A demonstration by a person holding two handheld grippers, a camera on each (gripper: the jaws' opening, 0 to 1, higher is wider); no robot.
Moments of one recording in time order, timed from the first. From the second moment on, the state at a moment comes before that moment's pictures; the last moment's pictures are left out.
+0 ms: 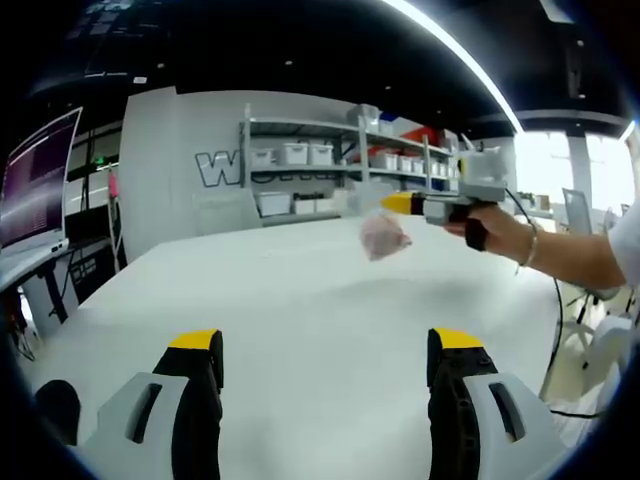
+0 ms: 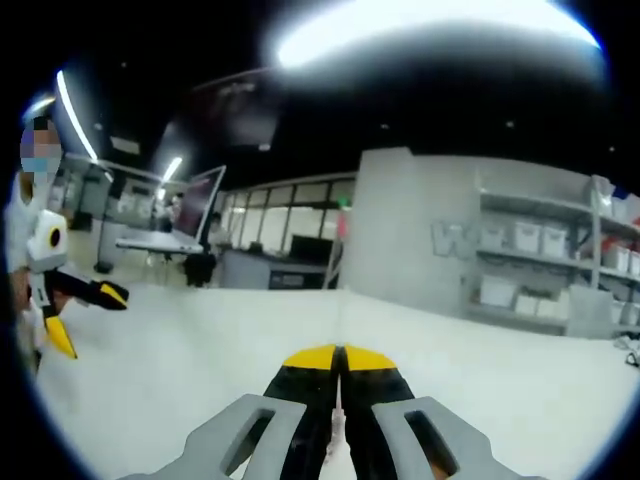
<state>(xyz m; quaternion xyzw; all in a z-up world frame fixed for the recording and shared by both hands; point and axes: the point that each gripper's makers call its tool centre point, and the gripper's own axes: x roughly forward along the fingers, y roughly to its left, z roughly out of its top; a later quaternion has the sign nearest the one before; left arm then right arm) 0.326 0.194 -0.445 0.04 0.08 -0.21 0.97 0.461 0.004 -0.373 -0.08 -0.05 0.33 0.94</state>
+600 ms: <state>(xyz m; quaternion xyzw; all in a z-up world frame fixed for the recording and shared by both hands) 0.323 0.188 -0.443 0.04 0.08 -0.22 0.97 0.425 0.002 -0.370 -0.07 -0.06 0.34 0.94</state>
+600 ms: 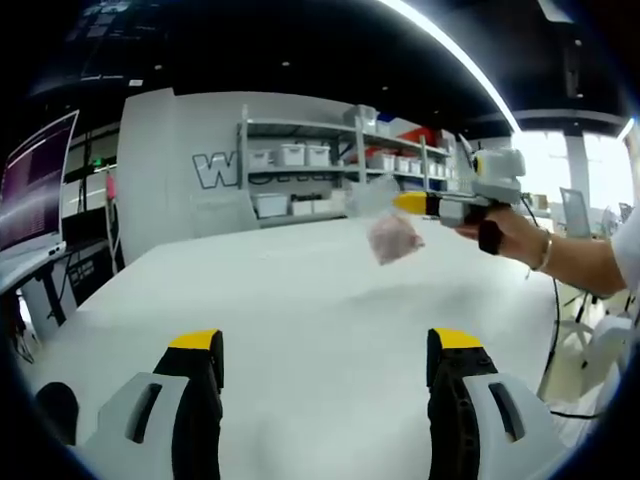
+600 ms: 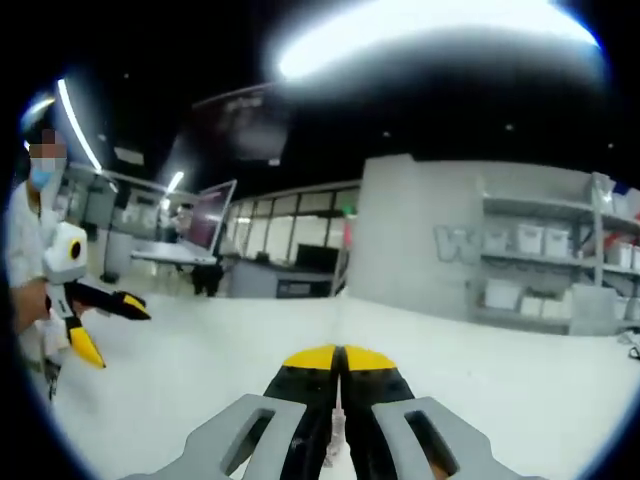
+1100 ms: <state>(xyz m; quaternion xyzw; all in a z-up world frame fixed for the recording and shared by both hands) 0.320 0.188 -0.442 0.04 0.08 -0.22 0.97 0.395 0.002 -0.372 -0.06 -0.06 0.35 0.93</state>
